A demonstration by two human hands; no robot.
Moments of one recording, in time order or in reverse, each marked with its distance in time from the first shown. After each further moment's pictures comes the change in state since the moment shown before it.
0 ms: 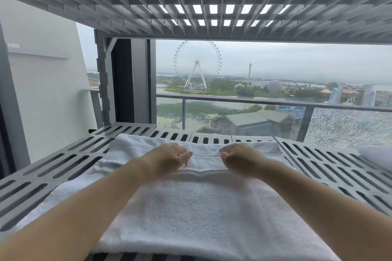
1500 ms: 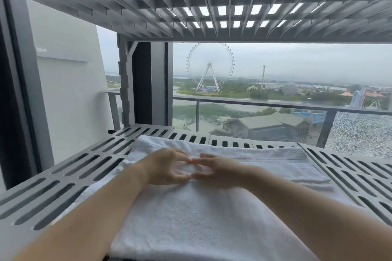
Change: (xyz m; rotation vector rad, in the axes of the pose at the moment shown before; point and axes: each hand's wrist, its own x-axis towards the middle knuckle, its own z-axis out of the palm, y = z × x) left_hand -0.029 -0.043 -0.016 0.133 0.050 0.094; right_hand 0.050 -0.053 0.042 0.126 -0.144 -0.278
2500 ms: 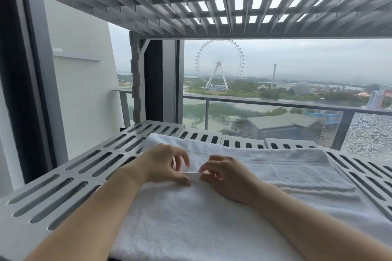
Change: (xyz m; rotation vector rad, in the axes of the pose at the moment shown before) left_hand -0.023 -0.016 -0.017 -0.164 0.082 -0.112; right_hand -0.004 -0.015 0.015 -0.037 0.391 -0.341
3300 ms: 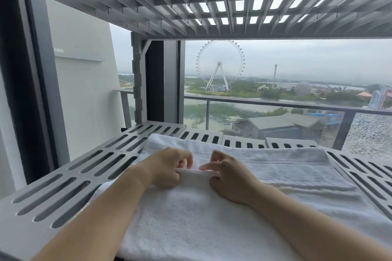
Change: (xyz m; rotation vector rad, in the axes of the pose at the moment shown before) left_hand 0.003 0.003 0.010 0.053 -0.065 -0.035; right_hand -0.001 -0.001 0.005 -0.006 -0.031 0.150
